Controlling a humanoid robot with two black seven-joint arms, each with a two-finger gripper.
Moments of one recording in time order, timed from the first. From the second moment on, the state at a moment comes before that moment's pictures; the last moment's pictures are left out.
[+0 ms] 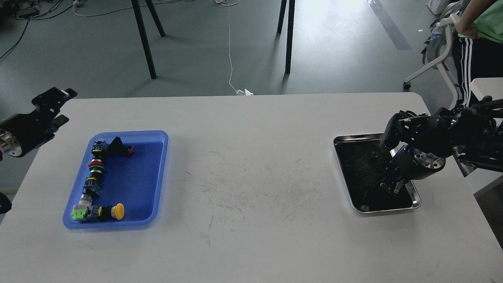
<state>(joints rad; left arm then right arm) -0.83 0.88 -0.06 -0.83 0.42 -0.18 -0.49 1.53 -0.55 -0.86 1.13 -1.69 0.26 0.49</state>
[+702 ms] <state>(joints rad) -0.83 0.88 -0.08 -0.83 0.39 -0.23 -0.49 1.55 -0.54 -0.71 1.09 -1.59 0.27 0.49</state>
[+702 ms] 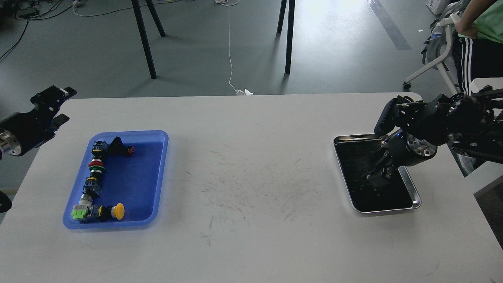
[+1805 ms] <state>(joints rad) -0.85 0.77 -0.17 -0.78 0.16 -0.49 -0.49 1.14 -0.36 0.13 0.77 -0.58 -0.14 0.44</state>
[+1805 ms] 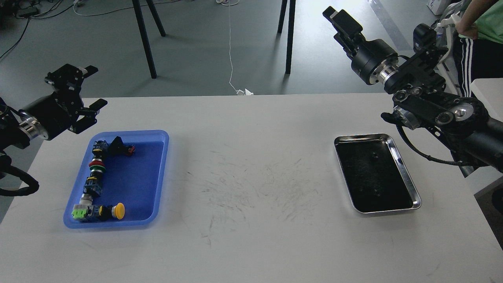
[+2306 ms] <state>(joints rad) -0.86 0.63 -0.34 -0.71 -0.01 -0.49 -0.49 1.07 -0.21 0.35 0.77 -0.30 -0.14 0.32</state>
